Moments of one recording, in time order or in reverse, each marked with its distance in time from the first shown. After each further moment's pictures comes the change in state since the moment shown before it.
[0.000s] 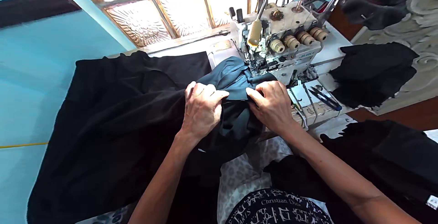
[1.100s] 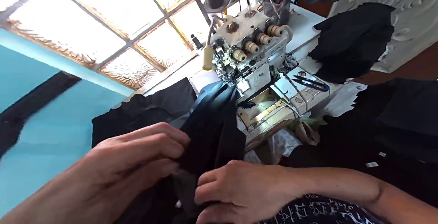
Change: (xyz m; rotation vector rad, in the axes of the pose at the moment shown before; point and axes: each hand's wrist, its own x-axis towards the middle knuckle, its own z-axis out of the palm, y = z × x) left_hand 0.050 0.018 -0.169 -0.595 -0.682 0.202; right_hand 0.014 -0.089 -0.096 1.356 -0.512 -0.099
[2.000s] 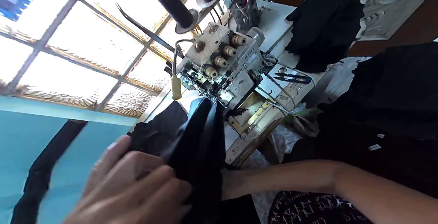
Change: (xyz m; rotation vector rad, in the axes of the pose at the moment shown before) left_hand 0.056 0.099 0.012 0.636 -0.229 -0.203; right_hand 0.012 0.049 0.042 -0.094 0.137 0.364
